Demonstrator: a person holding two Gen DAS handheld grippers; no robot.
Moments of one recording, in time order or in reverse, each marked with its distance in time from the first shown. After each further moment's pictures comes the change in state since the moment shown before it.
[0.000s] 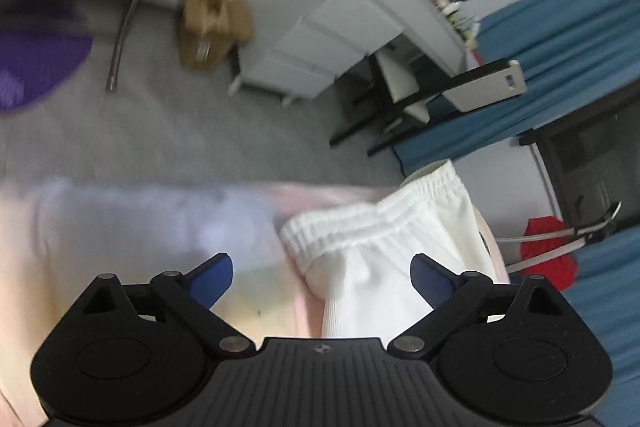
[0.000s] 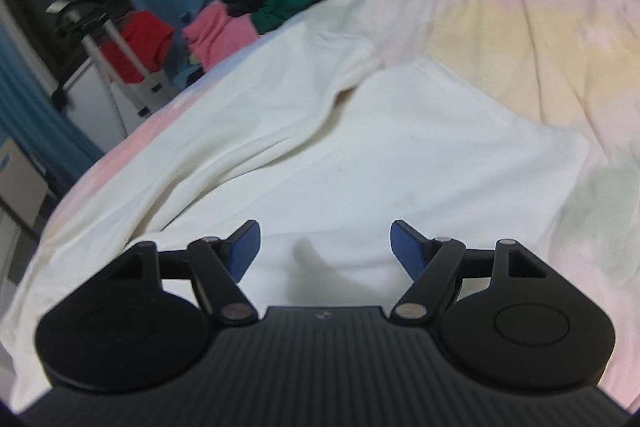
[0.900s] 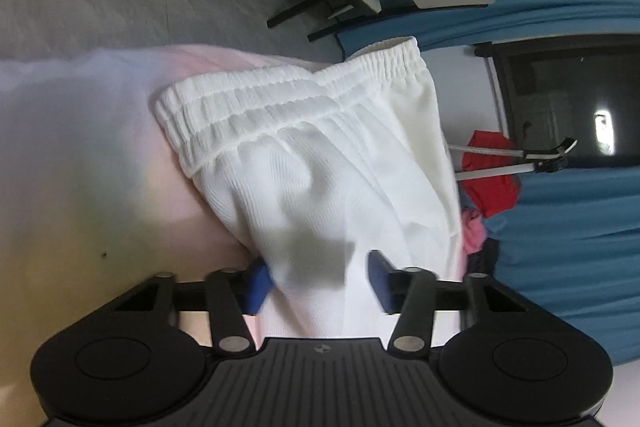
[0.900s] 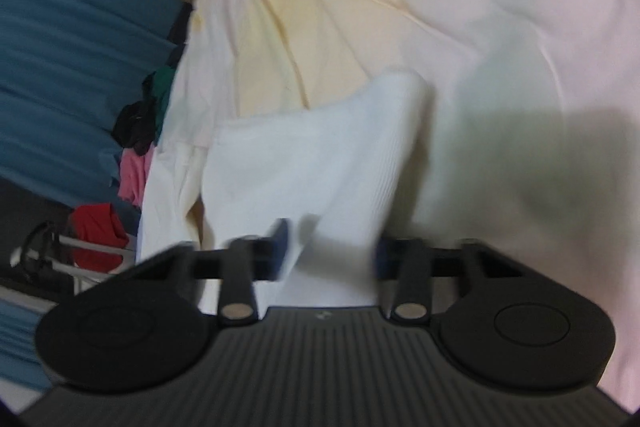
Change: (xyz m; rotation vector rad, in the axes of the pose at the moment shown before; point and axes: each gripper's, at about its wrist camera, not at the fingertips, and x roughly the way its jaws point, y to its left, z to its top) left arm 0.086 -0.009 -0.024 0.032 0.304 -0.162; right arm 0.033 -0.132 0.000 0.660 -0.104 -0.020
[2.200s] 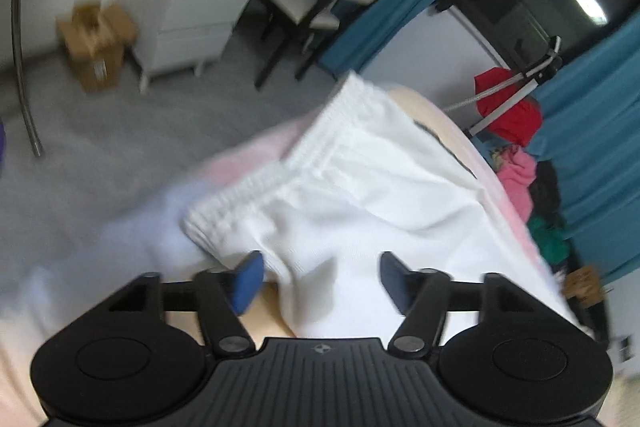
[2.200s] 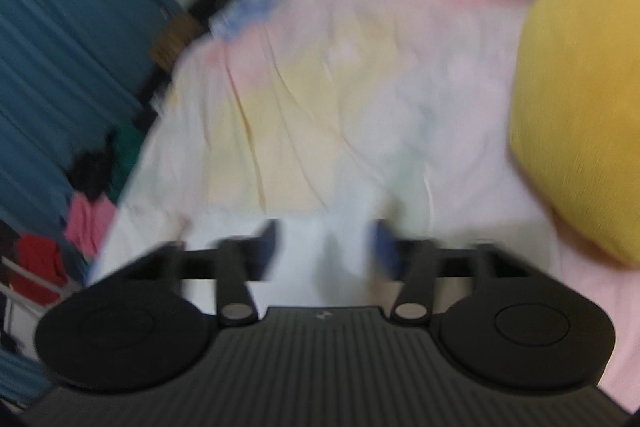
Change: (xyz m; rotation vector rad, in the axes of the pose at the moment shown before) left arm -0.126 -0.069 -0.017 0.524 -0.112 0.203; right arm -0.100 0.007 0.003 -0.112 -0.332 -0.172
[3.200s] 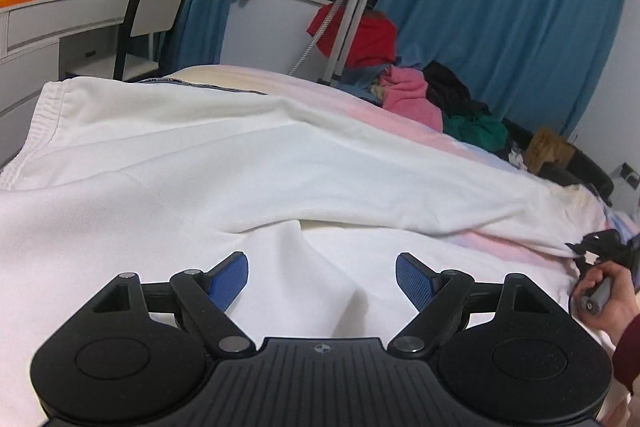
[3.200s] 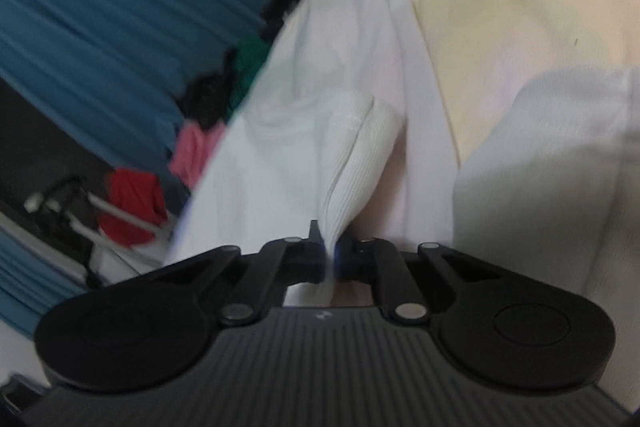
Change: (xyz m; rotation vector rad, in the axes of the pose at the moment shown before) left arm 0.148 -0.234 -0.136 0.508 -0.054 -0.195; right arm 0.211 0.136 -0.068 -0.043 0.256 0.414
